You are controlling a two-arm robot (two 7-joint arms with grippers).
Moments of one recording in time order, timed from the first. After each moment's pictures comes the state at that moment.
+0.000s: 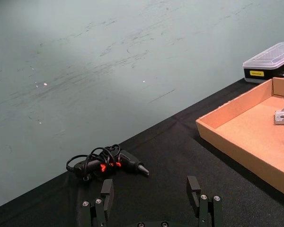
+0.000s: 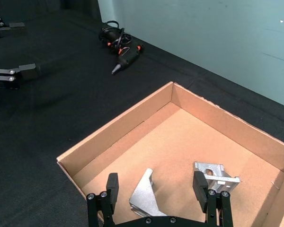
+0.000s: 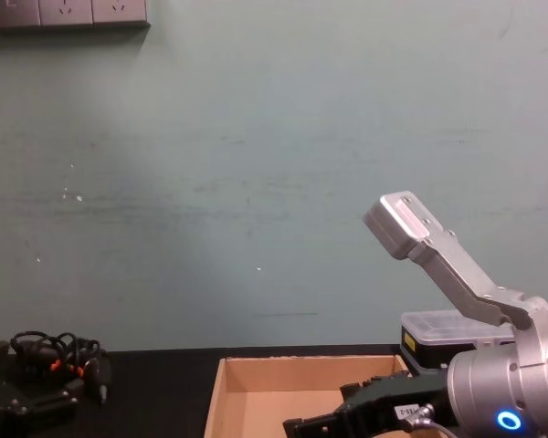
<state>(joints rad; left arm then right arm) -0.20 0.60 0.45 -1.41 -0.25 -0.12 0.03 0.53 0.25 -0.54 -1.18 0.21 0.33 0.44</state>
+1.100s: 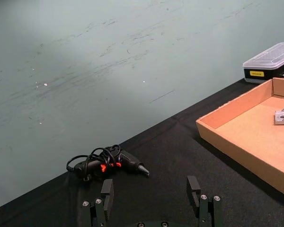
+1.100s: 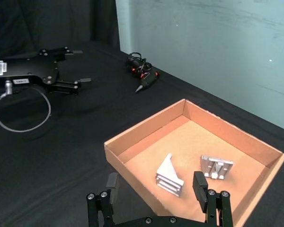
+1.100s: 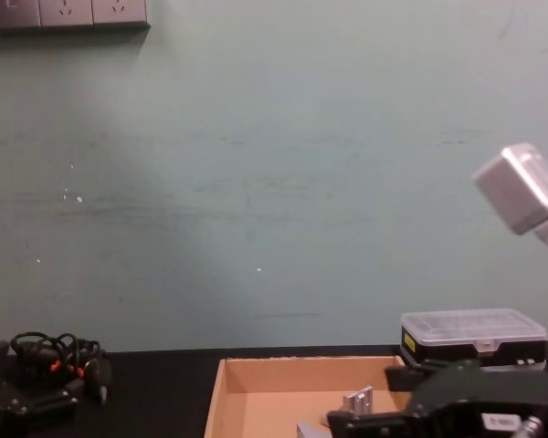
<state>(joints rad) -0.20 0.60 0.45 -1.41 -0.25 -0.12 0.03 0.28 0.43 -0.45 -1.55 0.27 0.26 0.45</state>
